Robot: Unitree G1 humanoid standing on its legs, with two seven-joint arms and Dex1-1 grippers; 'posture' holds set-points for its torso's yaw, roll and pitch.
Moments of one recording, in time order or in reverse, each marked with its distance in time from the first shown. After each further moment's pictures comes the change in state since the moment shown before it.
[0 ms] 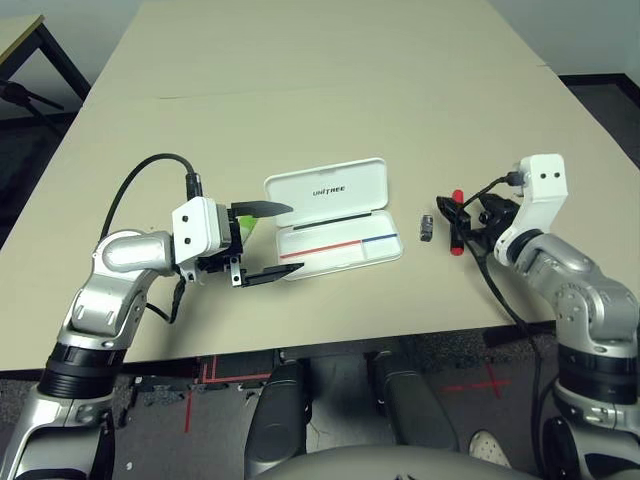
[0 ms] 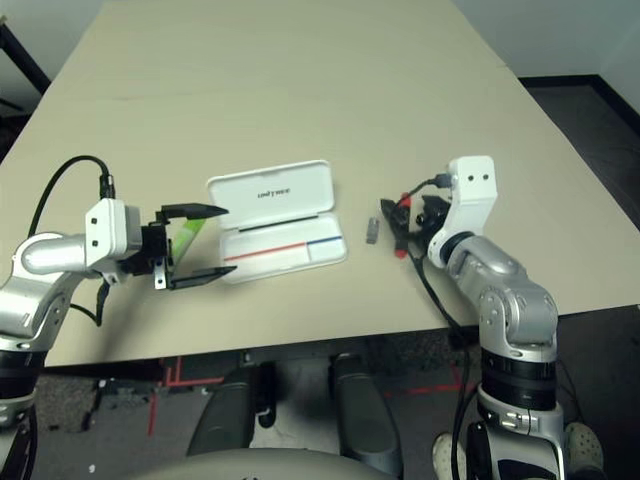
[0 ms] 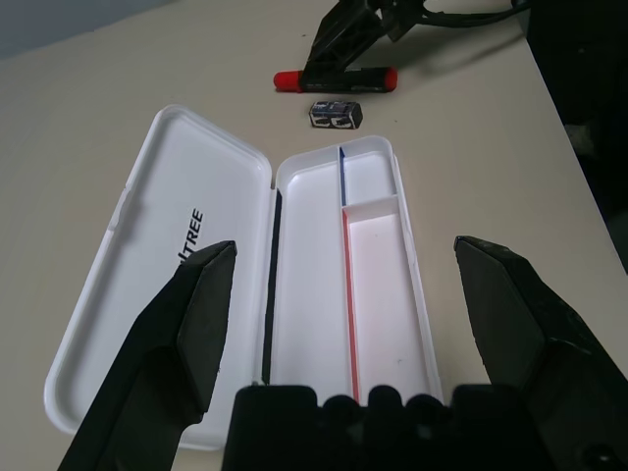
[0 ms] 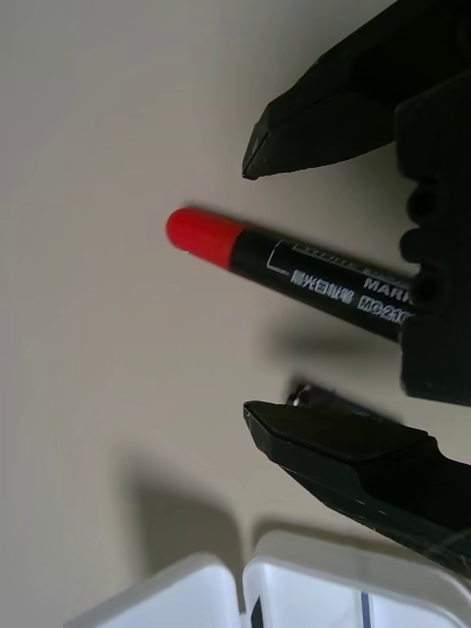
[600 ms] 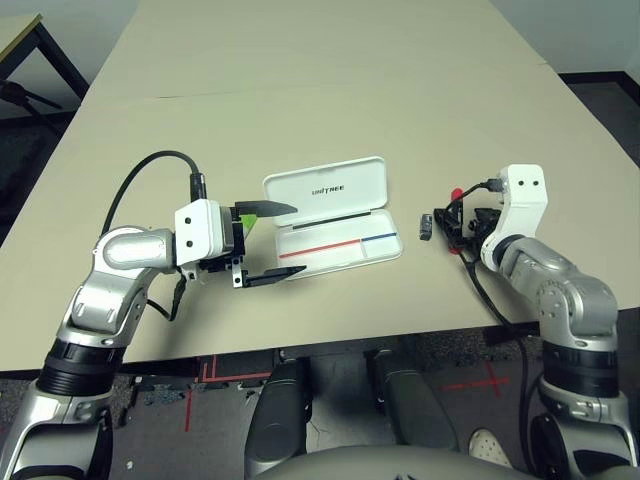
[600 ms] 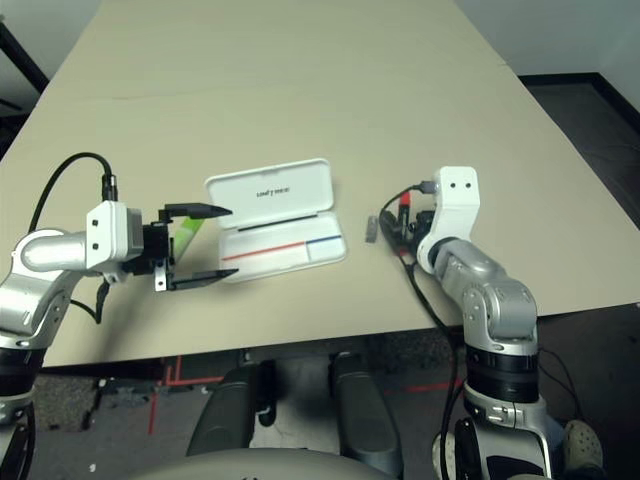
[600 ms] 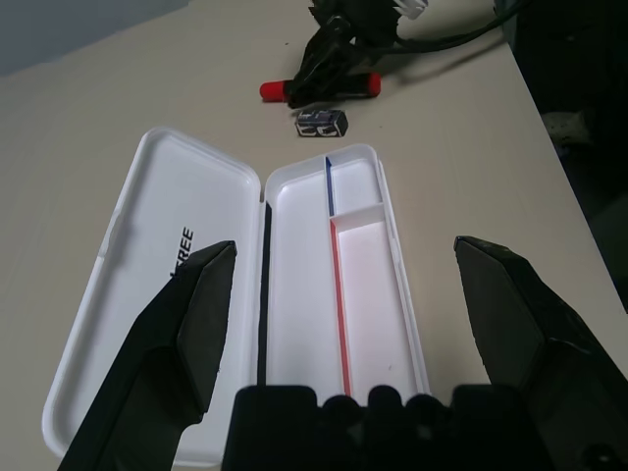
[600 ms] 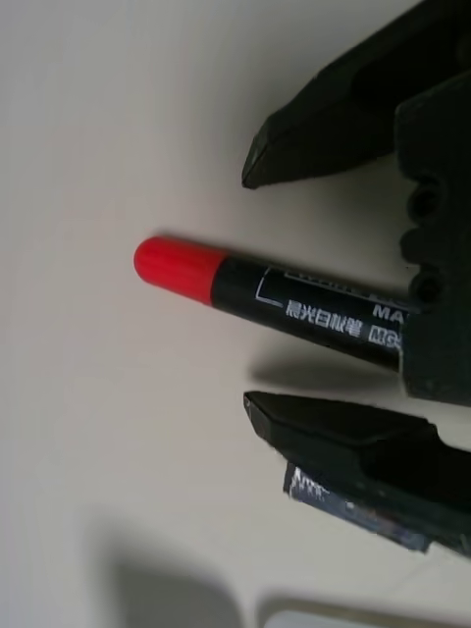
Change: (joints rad) left arm 0.007 0.020 -0.006 -0.042 0.003 -0.008 0.004; right arm -0.055 0.038 0.040 0.088 -0.064 0.003 -0.094
